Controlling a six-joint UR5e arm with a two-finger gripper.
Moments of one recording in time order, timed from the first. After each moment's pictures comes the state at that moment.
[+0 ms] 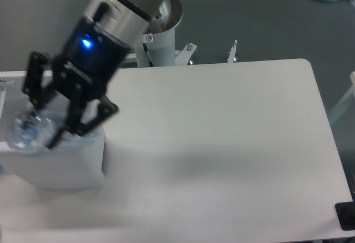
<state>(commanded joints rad) 2.25 -1.81 -1.18 -1.07 0.73 0.53</state>
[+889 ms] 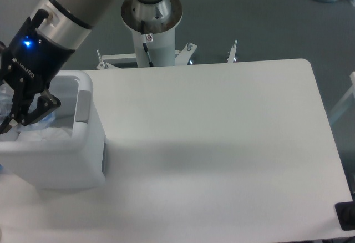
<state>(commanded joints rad) 2.18 -1.81 -1.30 -1.07 0.74 0.56</state>
